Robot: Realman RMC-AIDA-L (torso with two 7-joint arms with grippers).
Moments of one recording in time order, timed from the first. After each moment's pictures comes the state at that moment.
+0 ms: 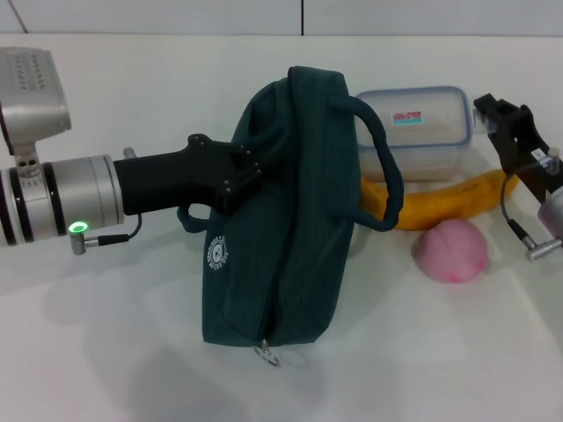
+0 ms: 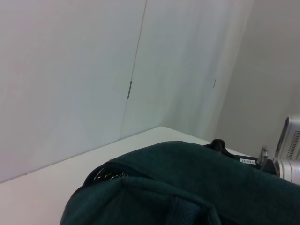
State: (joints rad) left arm -0.51 -2.09 0.96 0.58 1.69 1.41 -1.30; right arm 0.63 2.03 -0.10 0.33 -1.37 -1.09 1.31
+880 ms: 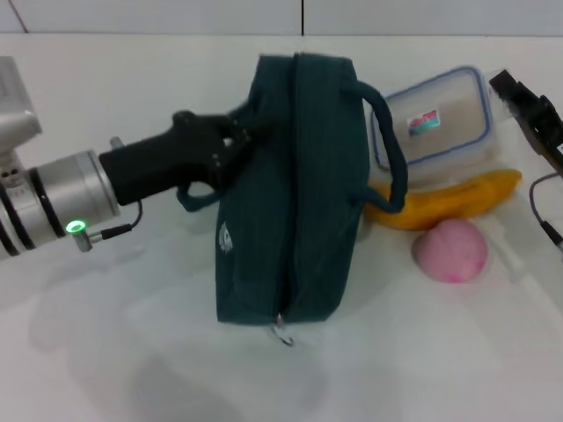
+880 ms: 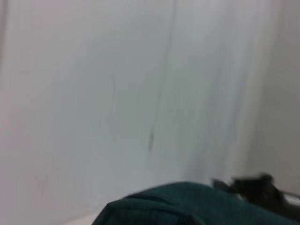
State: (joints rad) left arm -0.50 -2.09 0.95 0.46 1.48 1.42 -1.14; right arm 0.58 2.03 -0.15 0.19 -1.51 -1.30 1.23
